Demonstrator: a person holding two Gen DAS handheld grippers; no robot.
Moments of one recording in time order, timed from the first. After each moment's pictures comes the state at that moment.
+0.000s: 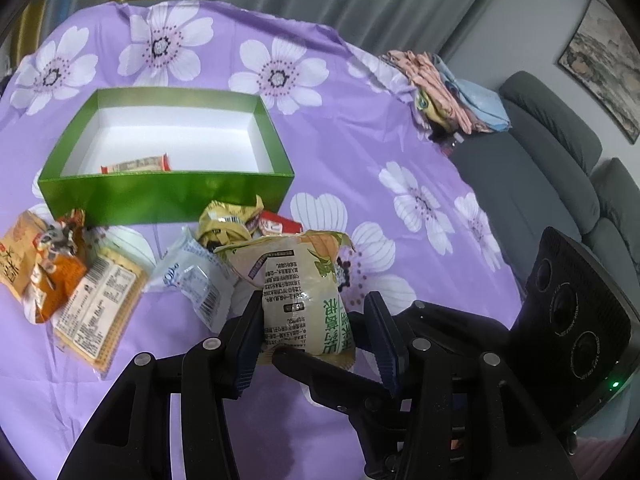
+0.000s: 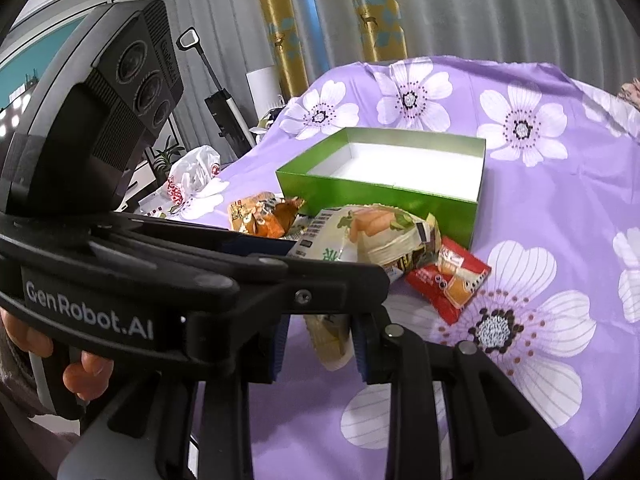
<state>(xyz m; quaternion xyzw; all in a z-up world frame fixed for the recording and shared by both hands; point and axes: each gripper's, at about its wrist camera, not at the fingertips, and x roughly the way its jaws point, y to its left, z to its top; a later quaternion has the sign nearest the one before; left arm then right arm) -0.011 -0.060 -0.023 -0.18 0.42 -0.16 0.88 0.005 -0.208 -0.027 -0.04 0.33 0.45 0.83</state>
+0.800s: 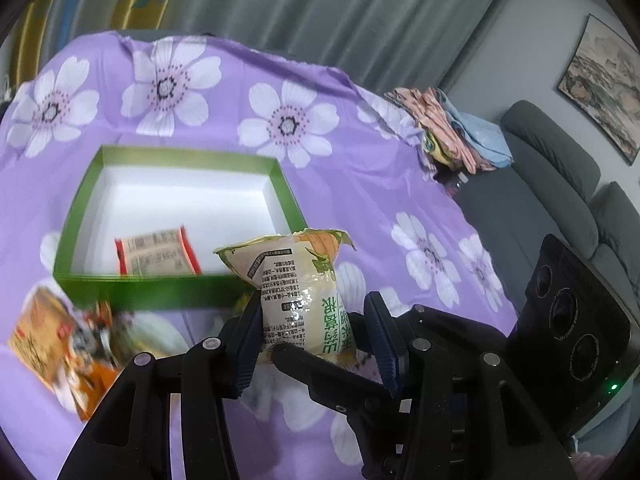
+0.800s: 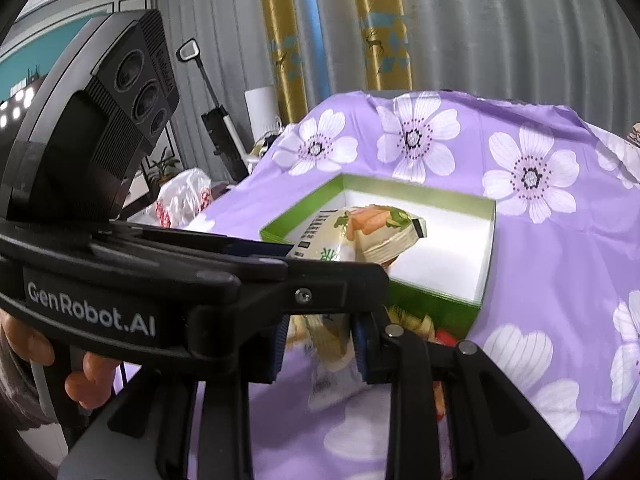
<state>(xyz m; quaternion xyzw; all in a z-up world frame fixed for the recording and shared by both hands) 0.041 -0.014 0.012 -0.18 0.38 -0.16 0.90 0.065 -0.166 0.005 -0.04 0.29 0.45 0.85</state>
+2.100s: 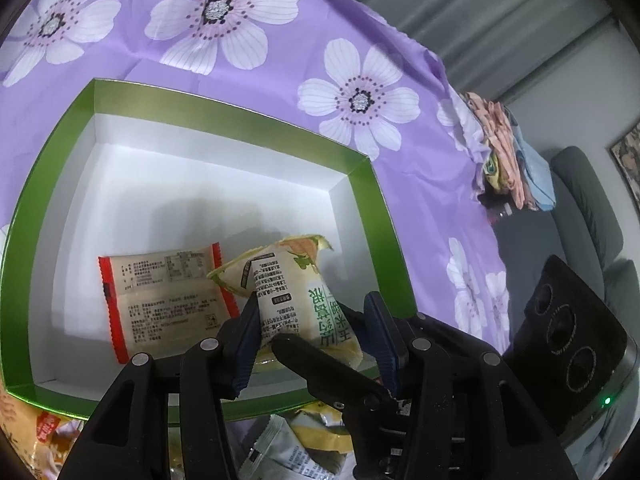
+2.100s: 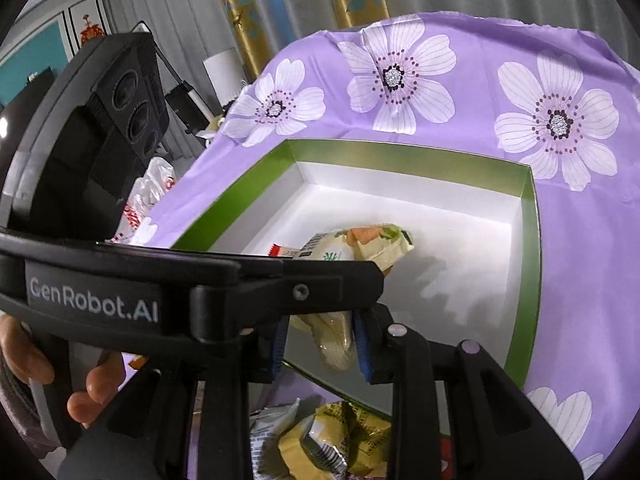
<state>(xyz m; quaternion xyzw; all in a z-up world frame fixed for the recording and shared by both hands) 0.159 0.046 -0.062 -0.28 0.46 -0.13 0.83 0.177 -0.102 -0.052 -0.04 0.40 0.42 0.82</state>
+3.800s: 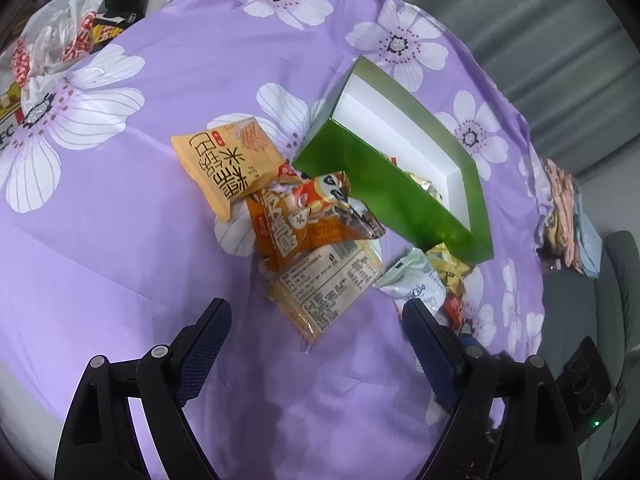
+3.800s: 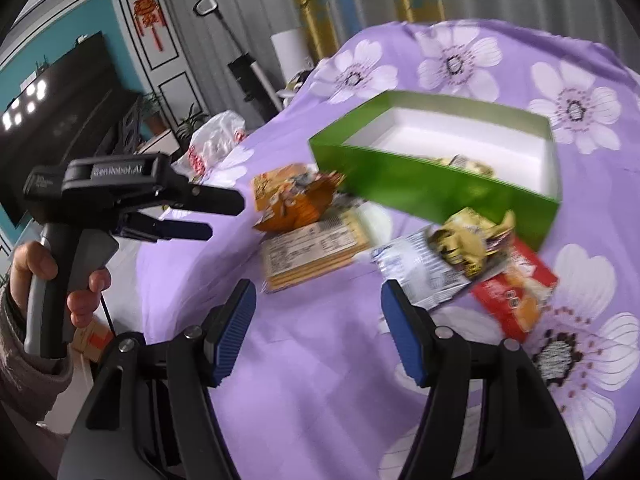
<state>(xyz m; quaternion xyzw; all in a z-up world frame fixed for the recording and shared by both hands) -0.050 0.101 -0.068 -0.36 0.45 0.07 0.81 0.012 -0.144 -0.050 -0.07 0.40 0.50 0.77</state>
